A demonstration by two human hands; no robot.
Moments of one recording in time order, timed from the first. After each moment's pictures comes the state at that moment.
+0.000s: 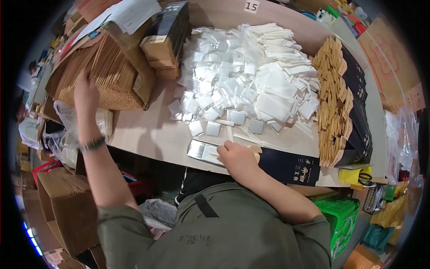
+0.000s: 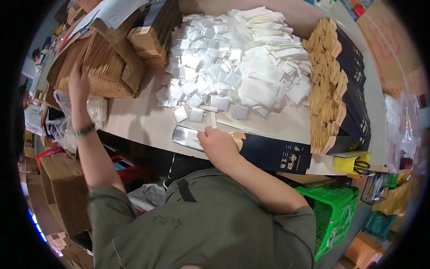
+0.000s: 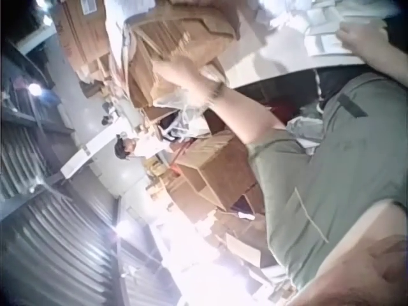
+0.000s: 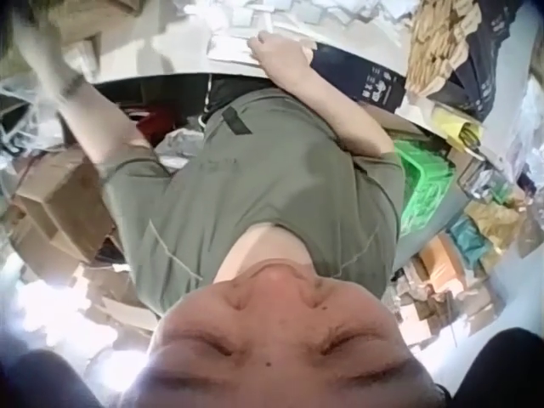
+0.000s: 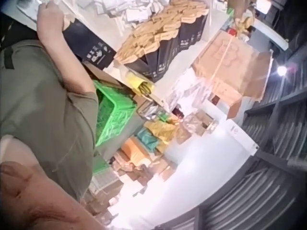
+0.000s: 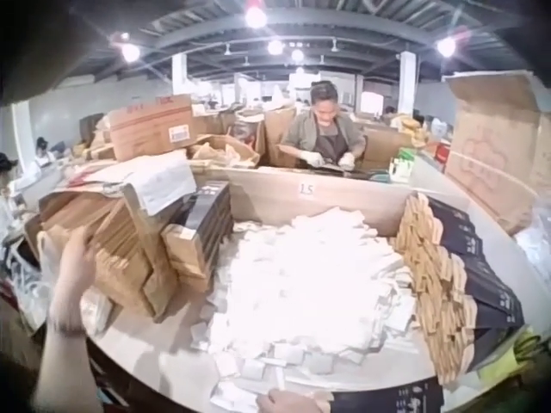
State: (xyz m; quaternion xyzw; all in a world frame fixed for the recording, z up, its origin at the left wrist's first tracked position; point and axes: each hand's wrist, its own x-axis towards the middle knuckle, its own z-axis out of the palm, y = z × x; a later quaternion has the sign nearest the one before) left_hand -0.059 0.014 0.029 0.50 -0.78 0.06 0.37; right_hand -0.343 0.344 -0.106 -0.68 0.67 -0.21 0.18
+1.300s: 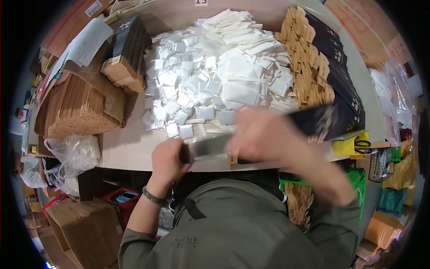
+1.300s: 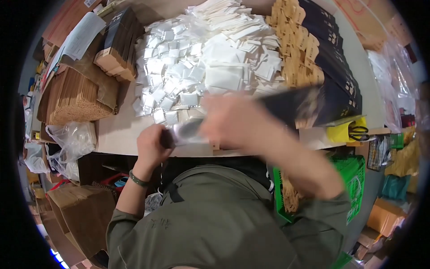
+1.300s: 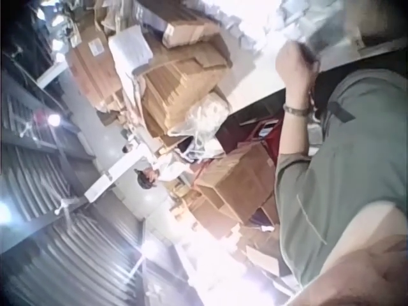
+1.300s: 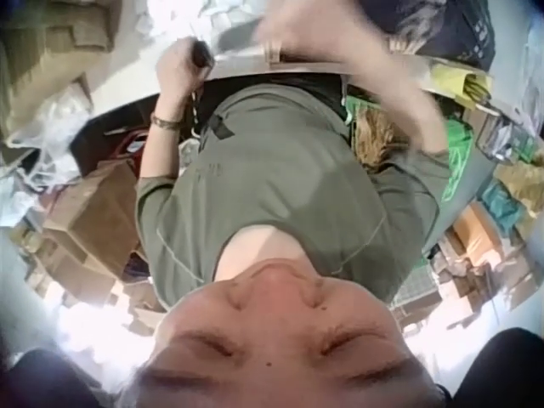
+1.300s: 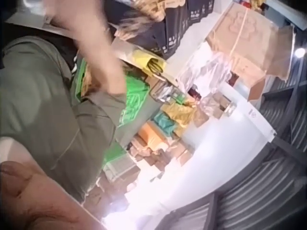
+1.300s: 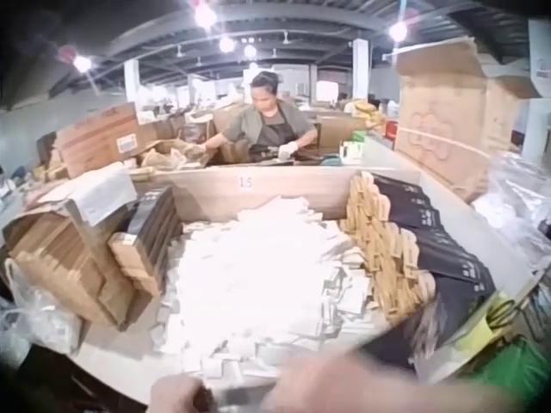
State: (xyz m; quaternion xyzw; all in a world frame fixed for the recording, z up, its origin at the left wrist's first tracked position) left_hand -0.183 0.240 -0.085 0.28 -0.94 -0.15 0.14; right_hand -0.446 0.371 -0.003 -0.80 0.54 -0.27 -0.01
